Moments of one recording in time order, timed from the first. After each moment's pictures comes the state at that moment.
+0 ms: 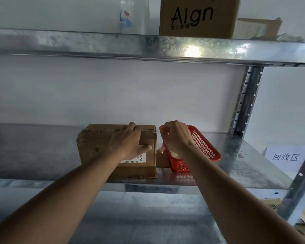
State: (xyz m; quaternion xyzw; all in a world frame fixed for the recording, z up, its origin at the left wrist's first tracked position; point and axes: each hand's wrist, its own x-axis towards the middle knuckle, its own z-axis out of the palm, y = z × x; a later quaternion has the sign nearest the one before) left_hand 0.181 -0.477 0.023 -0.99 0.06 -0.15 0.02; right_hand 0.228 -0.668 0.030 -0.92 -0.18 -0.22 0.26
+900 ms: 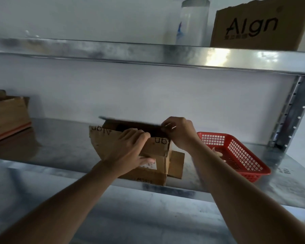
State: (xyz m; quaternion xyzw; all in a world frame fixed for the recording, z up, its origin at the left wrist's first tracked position) left_hand 0.125 -0.330 -0.011 -0.85 0.21 -0.48 0.03; right_hand 0.203 -0.542 0.059 -0.88 -0.27 -0.17 0.35
